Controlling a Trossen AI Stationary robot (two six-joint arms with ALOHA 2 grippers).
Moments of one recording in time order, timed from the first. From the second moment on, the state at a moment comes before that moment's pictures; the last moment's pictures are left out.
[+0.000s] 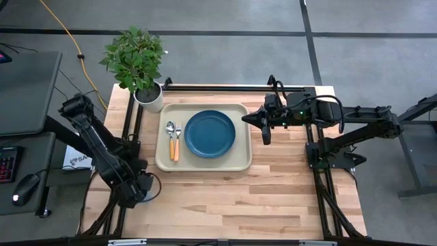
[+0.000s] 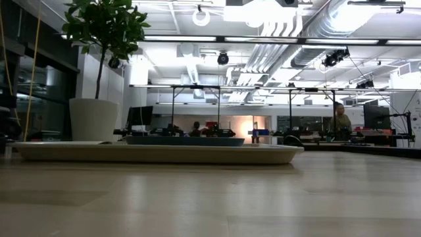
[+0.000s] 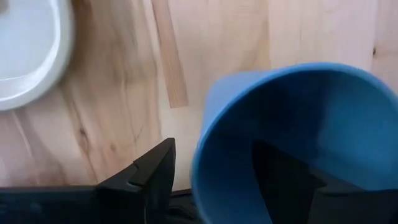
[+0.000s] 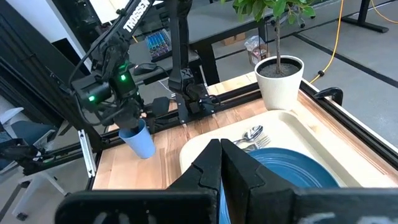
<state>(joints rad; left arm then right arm) -0.84 1.21 0.76 -1.03 -0.01 -0.81 -0.01 1.14 1.20 -0.32 0.07 0.29</state>
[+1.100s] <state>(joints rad) -0.48 1.16 1.04 -0.98 0.00 -0.77 -0.01 1.05 1.20 -0.32 0.06 0.26</state>
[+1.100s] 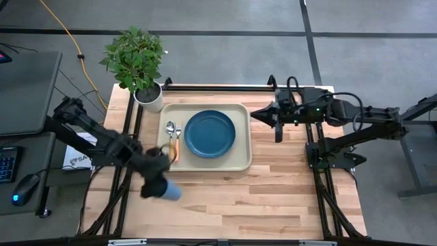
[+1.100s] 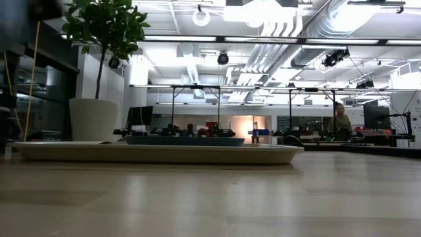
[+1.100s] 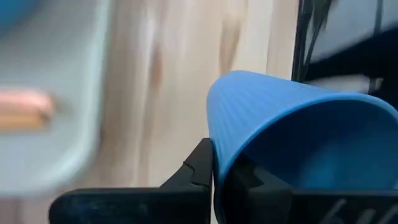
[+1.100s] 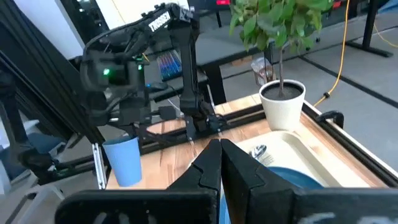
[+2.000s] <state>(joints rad) 0.35 1.61 1.49 -0.67 -0.08 -0.11 -0.01 1.15 1.20 -0.41 0.20 0.35</state>
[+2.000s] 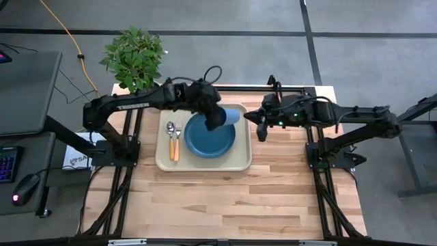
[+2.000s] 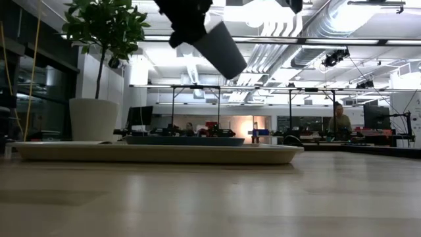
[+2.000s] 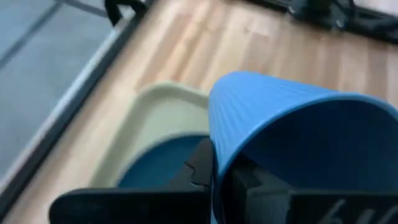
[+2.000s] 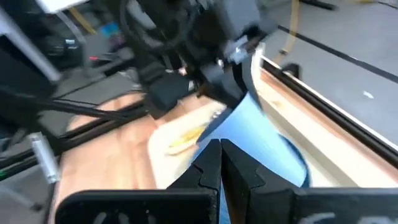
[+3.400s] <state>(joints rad) 0.52 2.21 1.97 -0.99 -0.06 0.11 -0.01 1.16 1.20 -0.43 0.44 0.43</state>
